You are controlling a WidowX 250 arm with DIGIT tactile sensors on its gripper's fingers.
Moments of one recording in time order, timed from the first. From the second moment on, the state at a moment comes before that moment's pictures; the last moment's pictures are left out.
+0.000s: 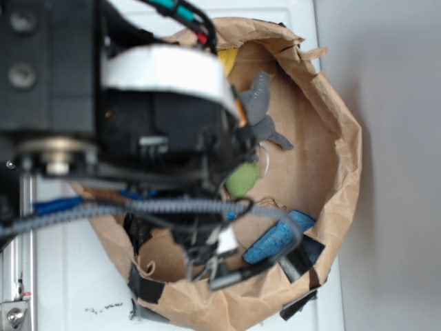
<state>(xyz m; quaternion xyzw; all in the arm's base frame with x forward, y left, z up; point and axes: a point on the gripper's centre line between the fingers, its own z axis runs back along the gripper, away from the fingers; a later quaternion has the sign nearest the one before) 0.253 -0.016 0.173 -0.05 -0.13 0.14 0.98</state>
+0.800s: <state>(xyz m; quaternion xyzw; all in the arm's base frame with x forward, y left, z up) 0.282 -0.028 0.097 -0.08 -0.12 0.16 0.98</state>
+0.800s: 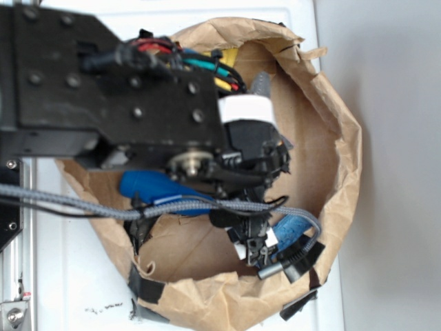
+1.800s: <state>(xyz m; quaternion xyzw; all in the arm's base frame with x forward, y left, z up) 0.308 -0.045 0.070 -0.11 -0.16 0.17 0.97</state>
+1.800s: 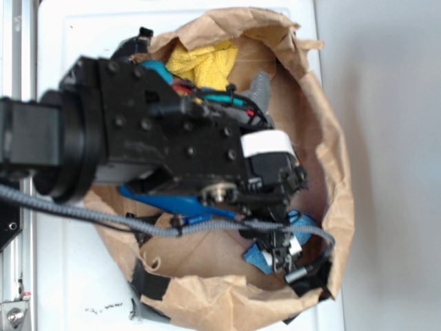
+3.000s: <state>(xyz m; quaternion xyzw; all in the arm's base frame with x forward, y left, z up) 0.302 -0.059 0.079 -0.11 -0.18 0.11 0.97</state>
